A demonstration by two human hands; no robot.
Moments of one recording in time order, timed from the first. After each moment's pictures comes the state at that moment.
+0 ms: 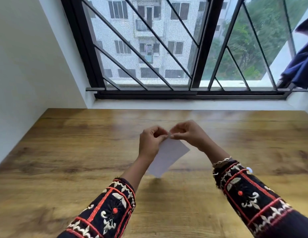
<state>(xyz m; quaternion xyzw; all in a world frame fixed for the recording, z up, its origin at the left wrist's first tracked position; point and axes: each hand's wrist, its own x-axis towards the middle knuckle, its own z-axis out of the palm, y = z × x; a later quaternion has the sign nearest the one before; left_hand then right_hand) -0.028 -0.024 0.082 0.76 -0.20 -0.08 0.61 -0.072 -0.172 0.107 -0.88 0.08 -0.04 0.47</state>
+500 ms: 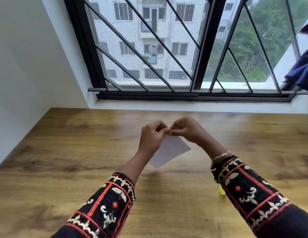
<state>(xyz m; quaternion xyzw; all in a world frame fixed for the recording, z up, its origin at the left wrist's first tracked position) -0.023 -0.034 0.097 0.80 -0.26 0.00 0.55 -0.062 -0.177 0.122 -0.90 0.04 -0.03 0.43</state>
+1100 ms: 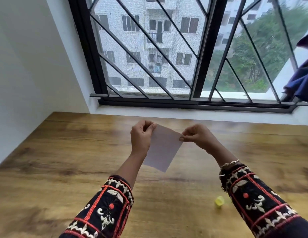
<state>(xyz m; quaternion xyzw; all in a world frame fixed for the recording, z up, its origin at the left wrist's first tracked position) -0.012 -0.039 0.098 0.73 -0.13 0.04 0.67 -0.077 -0.223 0.113 -0.86 0.08 -0.03 0.50</state>
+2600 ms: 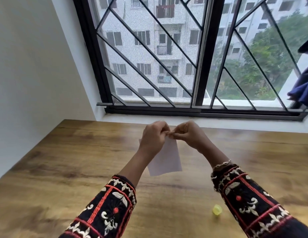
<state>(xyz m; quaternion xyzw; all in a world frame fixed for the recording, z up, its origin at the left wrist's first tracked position) -0.035 -0.070 0.132 0.84 -0.32 0.14 0.41 -0.068 -0.219 0.130 -0.86 -0.01 -0.09 0.51</state>
